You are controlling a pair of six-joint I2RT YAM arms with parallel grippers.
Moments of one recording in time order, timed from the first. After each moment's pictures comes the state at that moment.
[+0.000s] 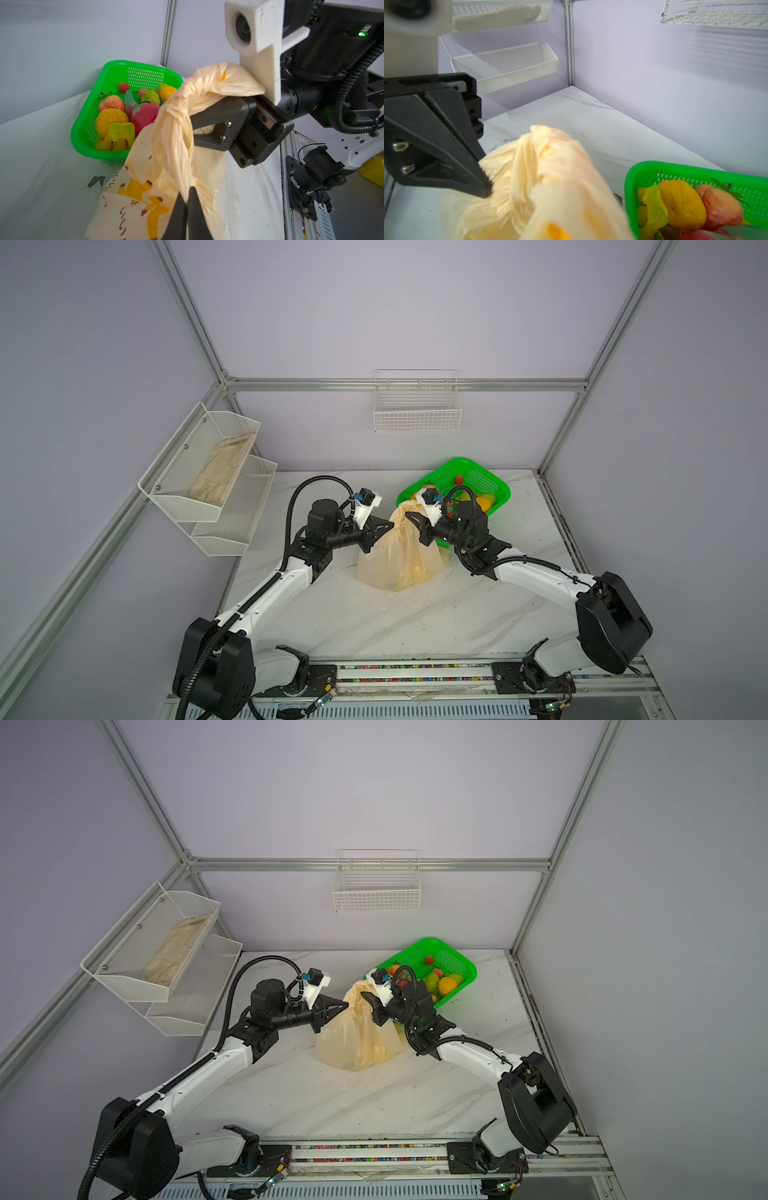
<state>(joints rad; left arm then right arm) -0.35 1.26 0.87 0.09 0.73 -0.08 0.66 1.48 0.92 0.39 -0.29 -0.03</state>
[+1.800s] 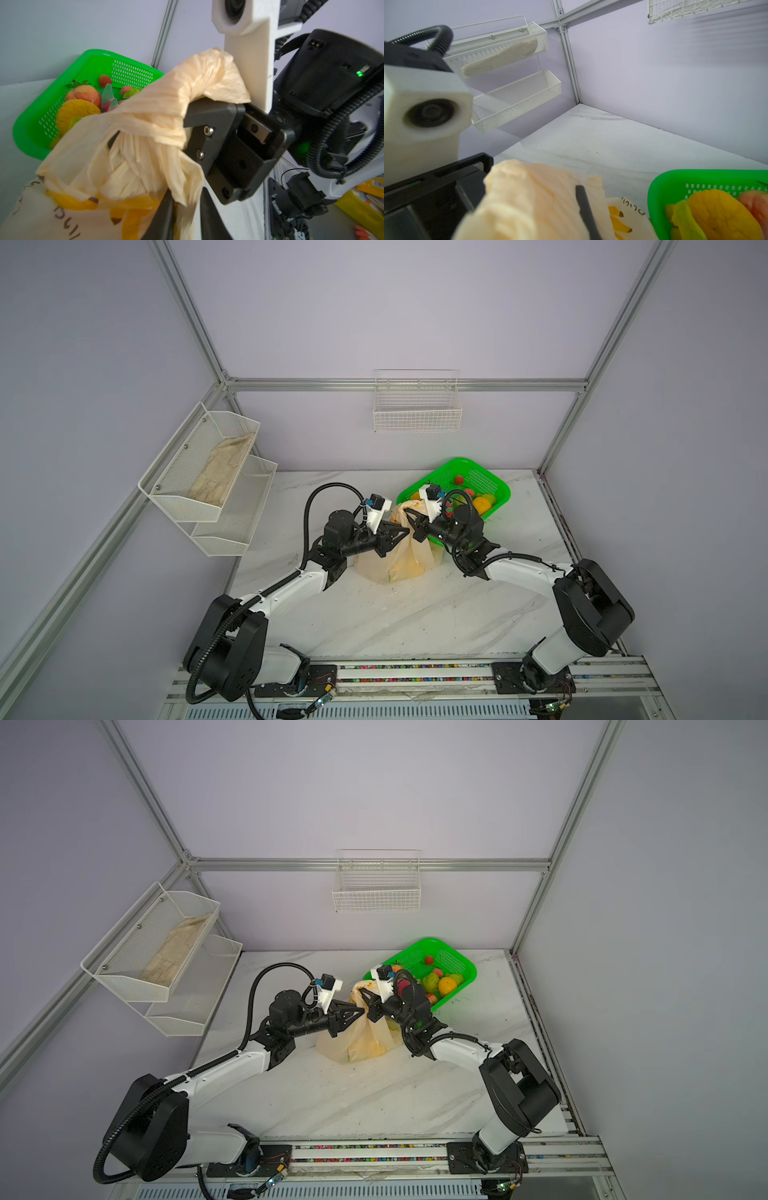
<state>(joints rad) -0.46 1.36 0.76 0.41 0.65 -0.32 0.64 1.60 0.88 0.71 -0.36 0.24</state>
